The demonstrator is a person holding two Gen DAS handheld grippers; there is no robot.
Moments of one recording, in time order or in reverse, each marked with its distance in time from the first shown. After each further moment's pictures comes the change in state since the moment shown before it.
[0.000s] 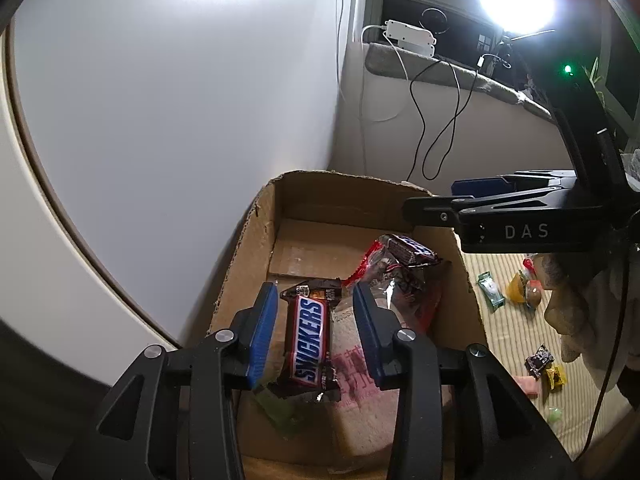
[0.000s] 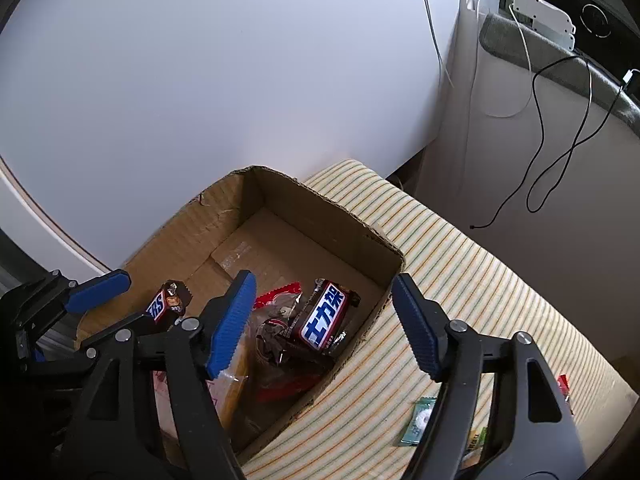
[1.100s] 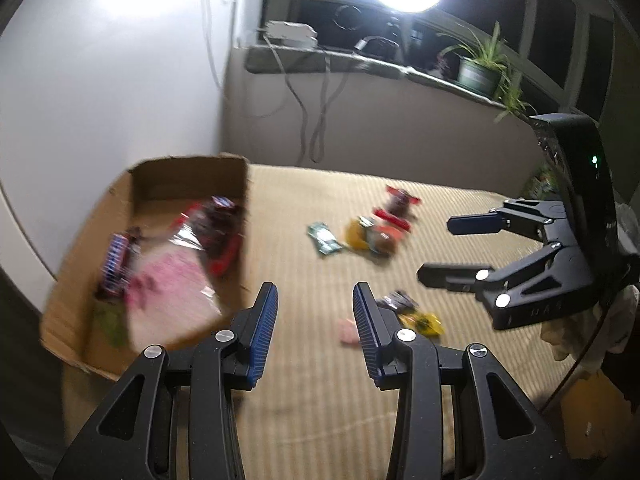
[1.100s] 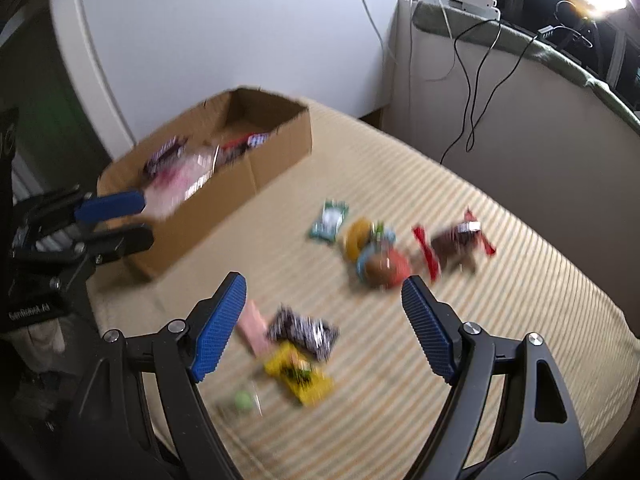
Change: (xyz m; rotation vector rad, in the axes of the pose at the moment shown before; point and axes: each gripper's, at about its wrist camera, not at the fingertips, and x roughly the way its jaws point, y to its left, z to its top) left arm -0.059 -0.128 -0.062 0.131 -0.008 -0.238; right arm -0.119 -0.065 -0.169 -0.030 0.005 -0.023
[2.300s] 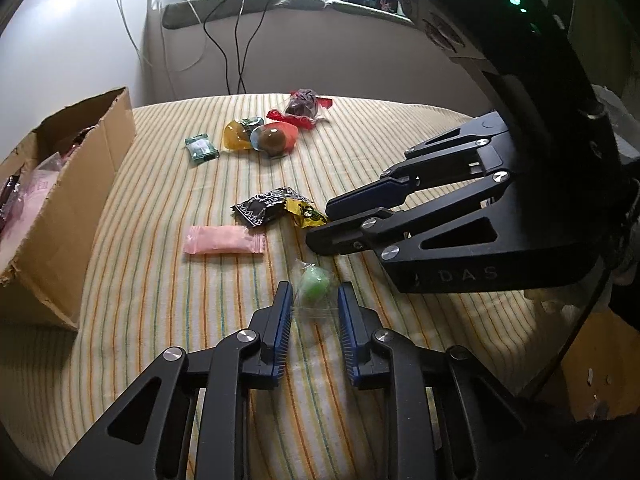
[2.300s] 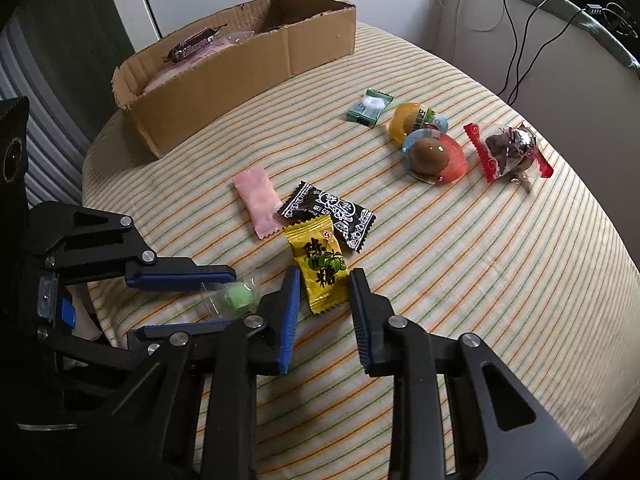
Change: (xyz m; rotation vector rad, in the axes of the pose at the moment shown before) left arm 0.049 -0.075 -0.064 0.120 0.126 -0.112; right arm 0.037 0.009 -0.059 -0.114 0.167 0.081
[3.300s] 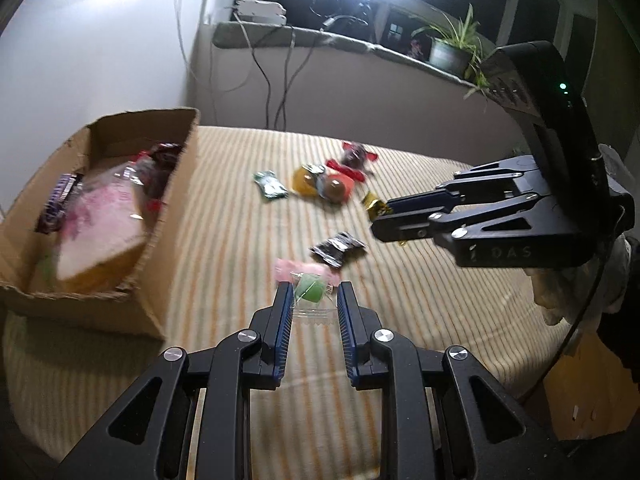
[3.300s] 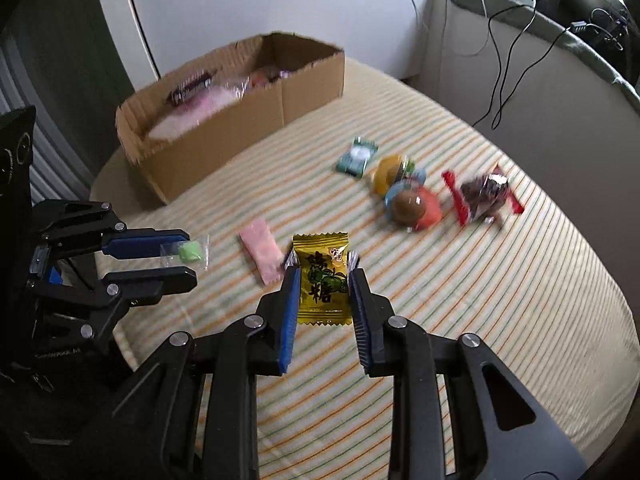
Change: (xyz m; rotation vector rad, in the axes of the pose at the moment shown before) left arm -0.052 0.051 0.010 -0.129 -0.110 0.014; right arm -0.030 0.001 0.024 0.026 -0.081 -0.031
